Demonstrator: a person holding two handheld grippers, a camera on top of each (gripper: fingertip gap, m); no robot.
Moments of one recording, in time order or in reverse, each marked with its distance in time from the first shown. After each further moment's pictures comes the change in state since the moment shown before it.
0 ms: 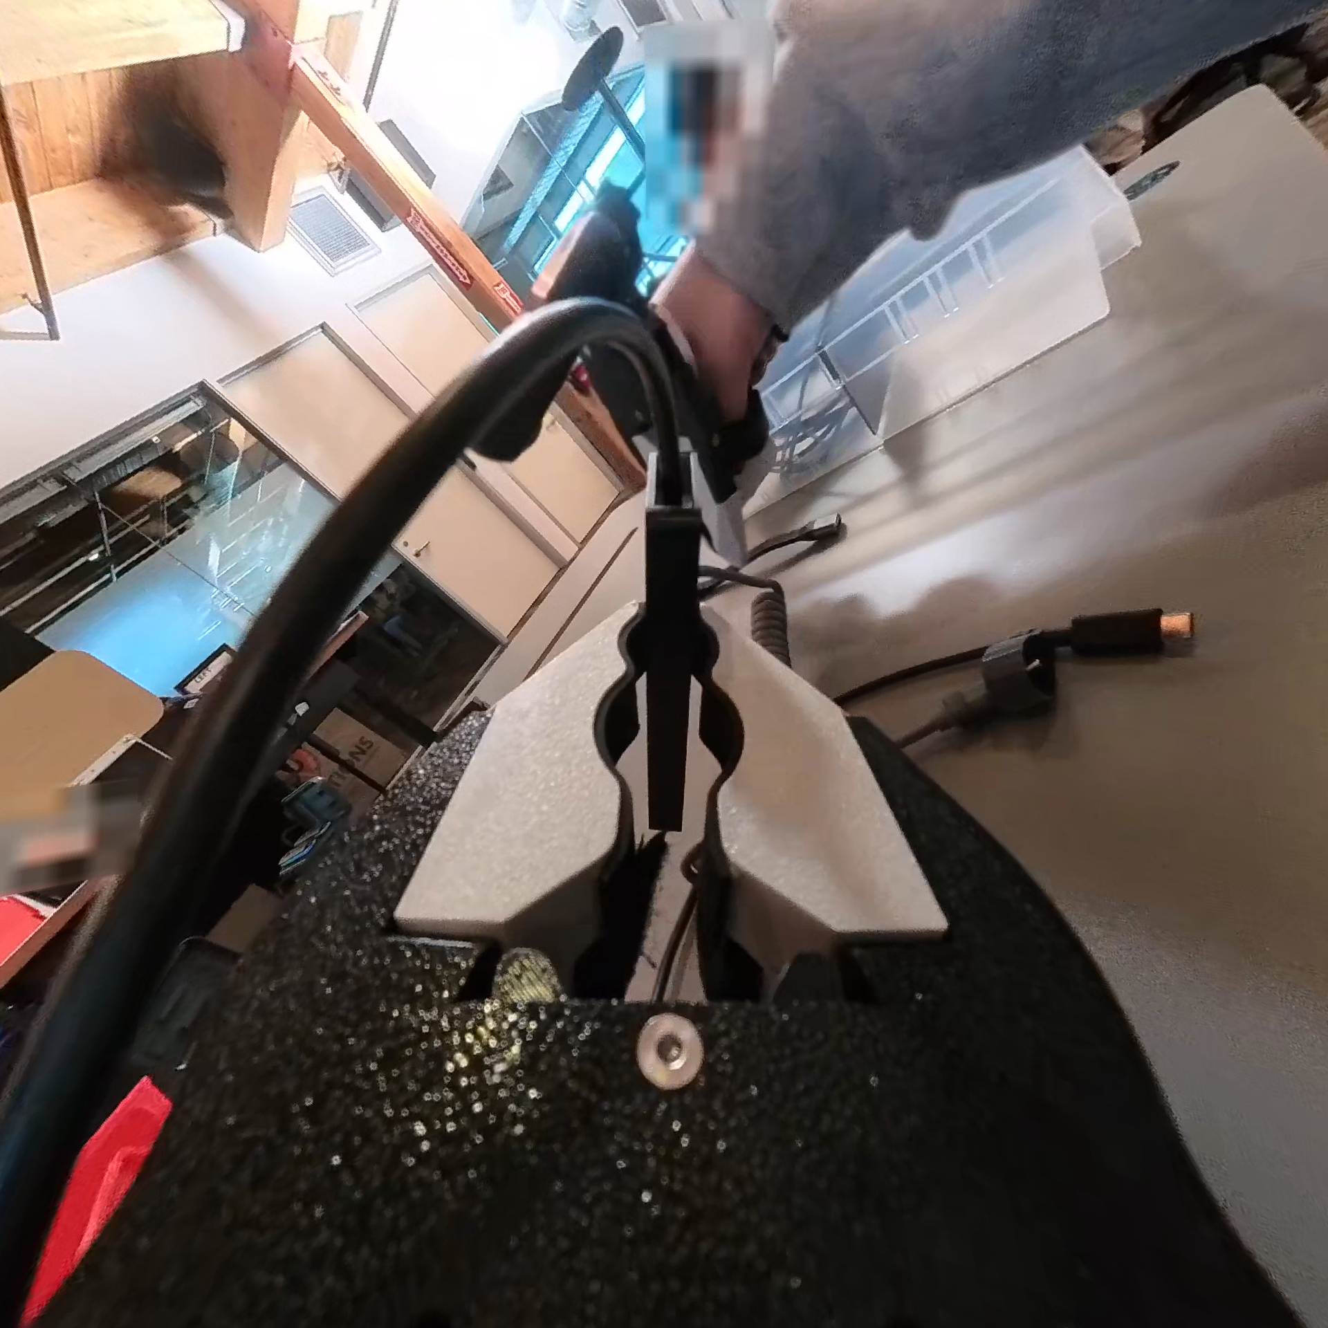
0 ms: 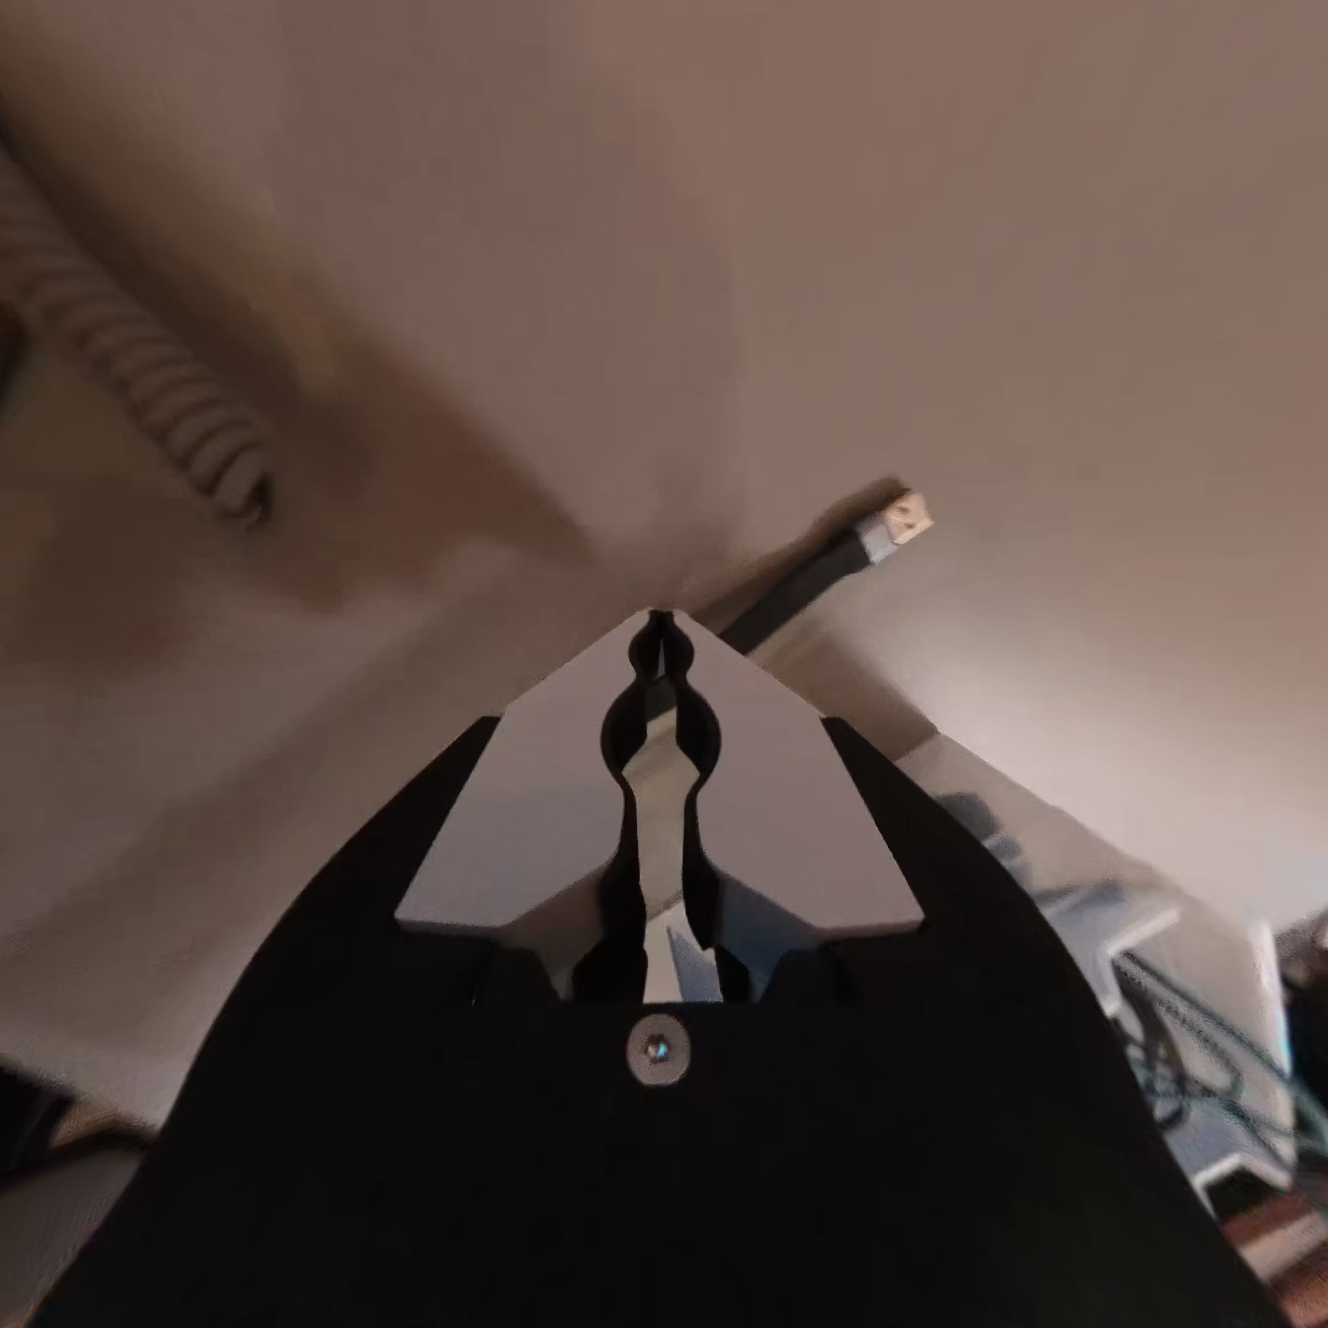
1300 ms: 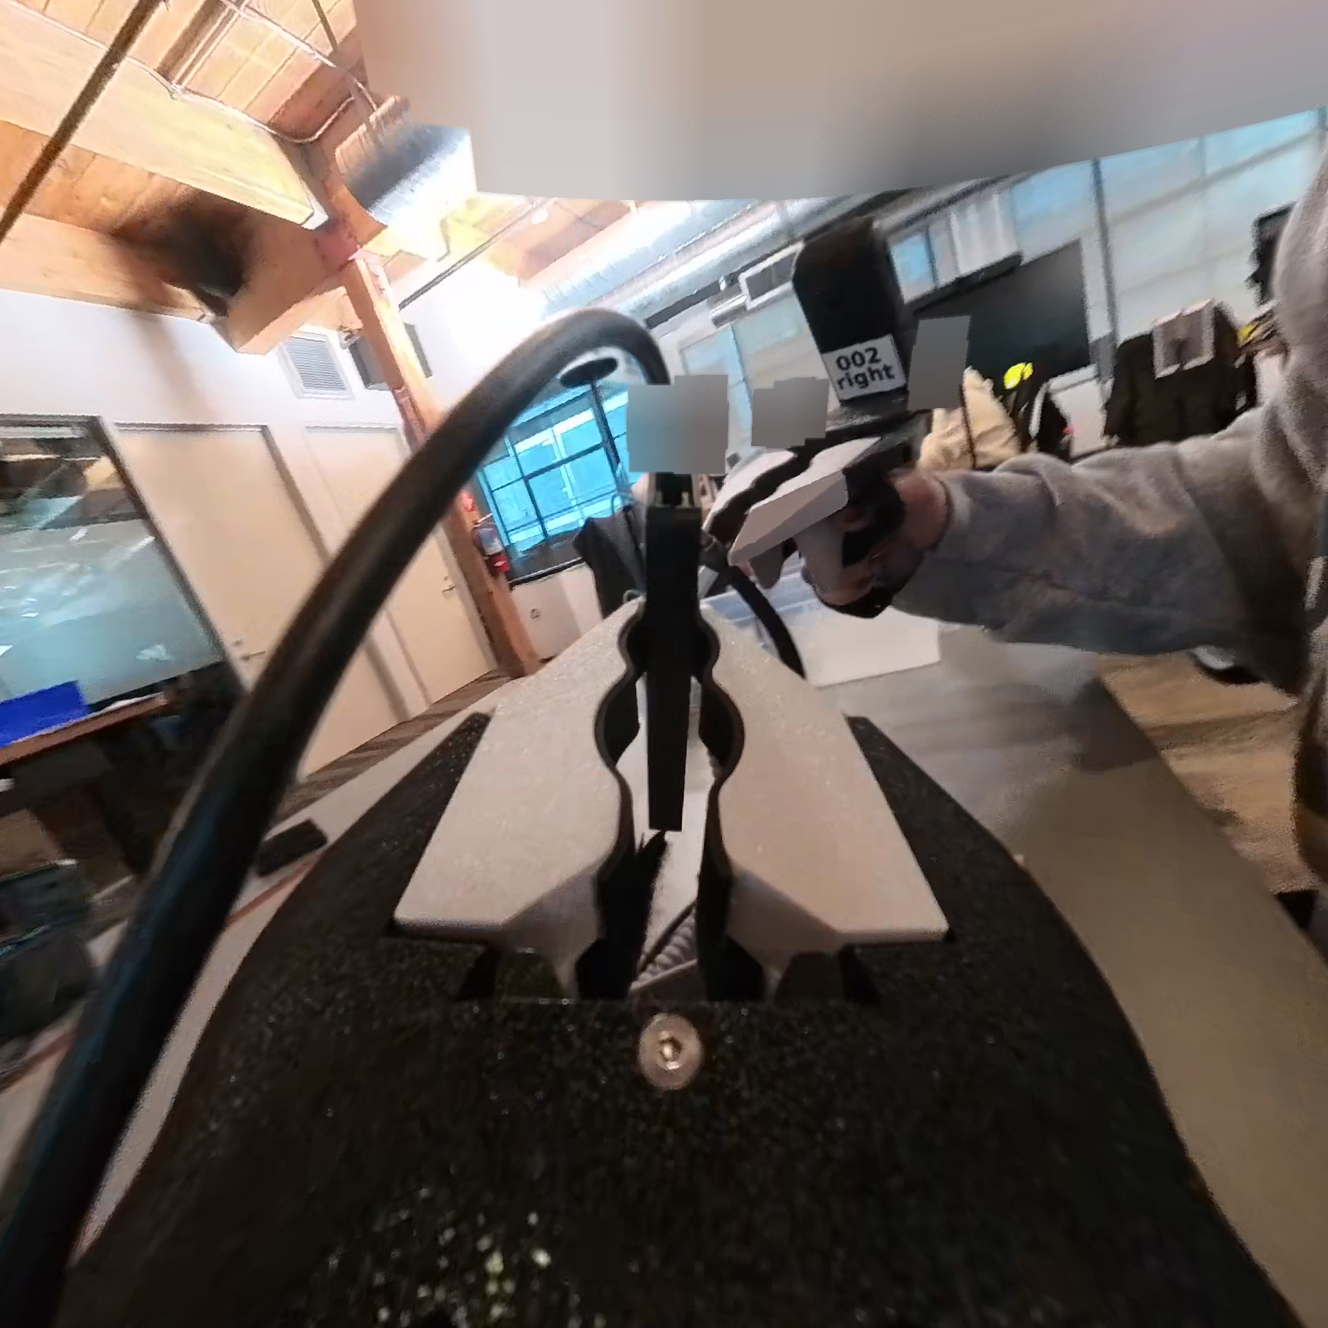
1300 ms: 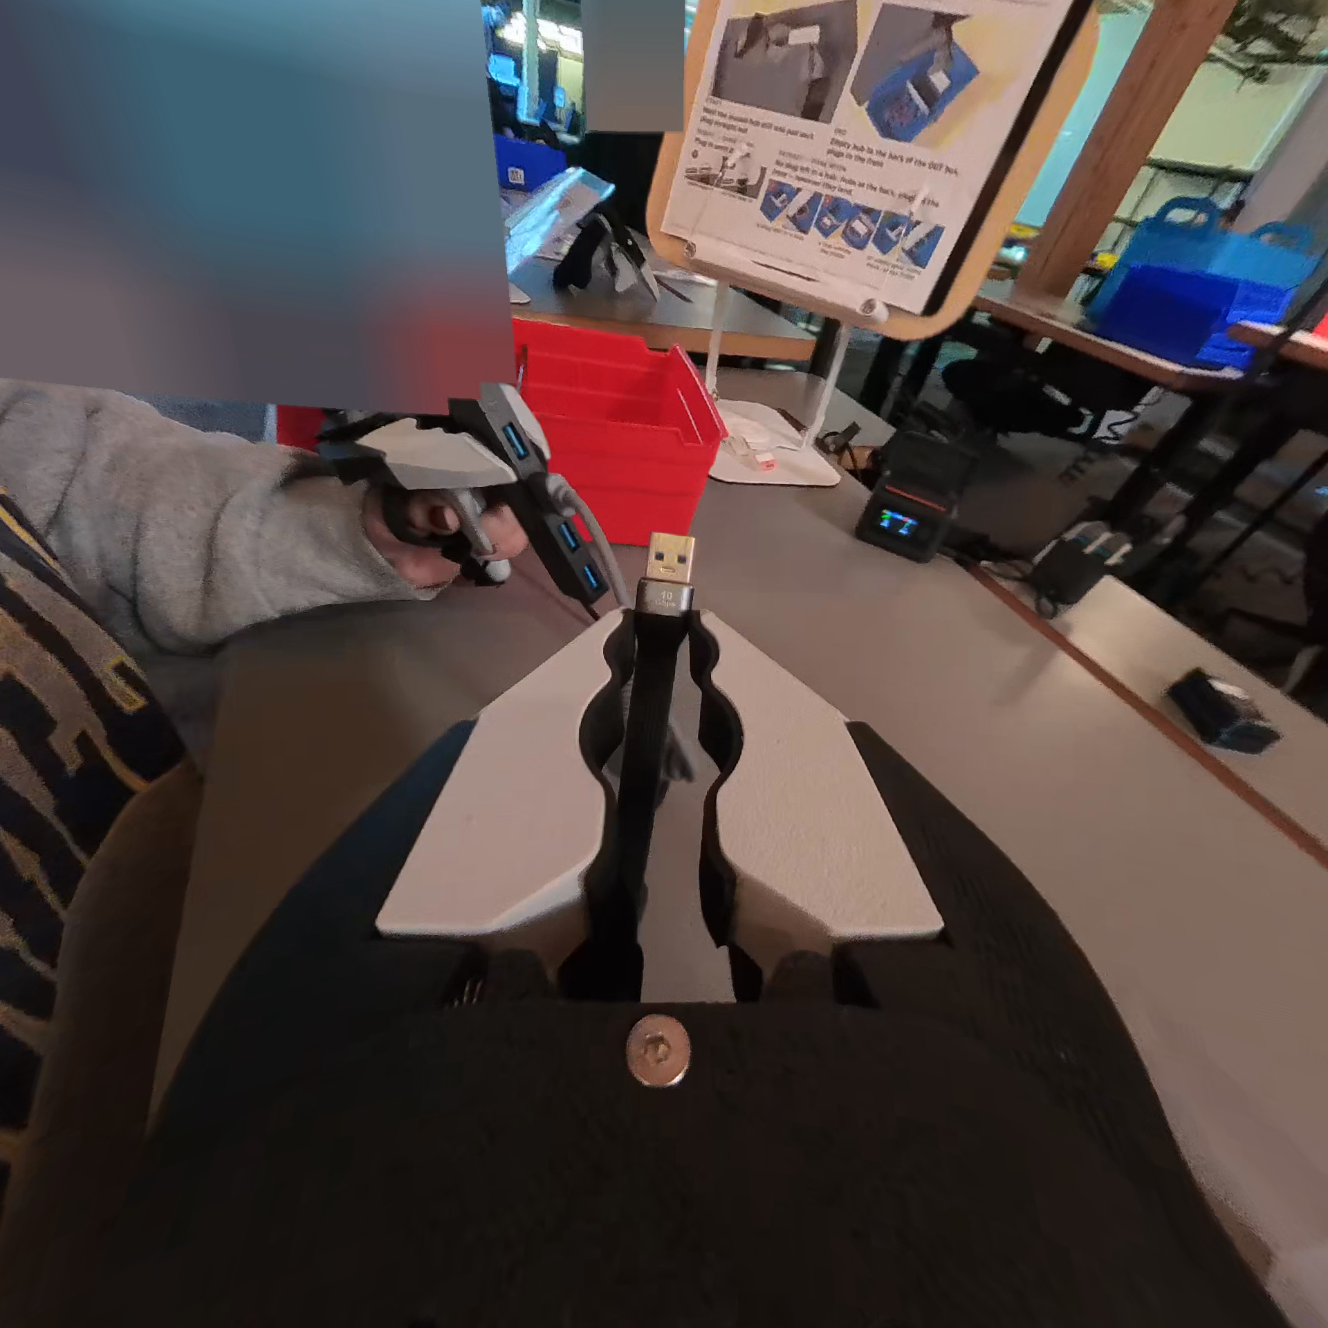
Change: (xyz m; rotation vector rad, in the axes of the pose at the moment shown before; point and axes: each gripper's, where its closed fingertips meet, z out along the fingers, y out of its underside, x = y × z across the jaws) left arm -0.030 -0.044 -0.031 0.372 0.072 -0.400; right arm -0.118 -0.058 -0.162 1.276 -0.085 -0.054
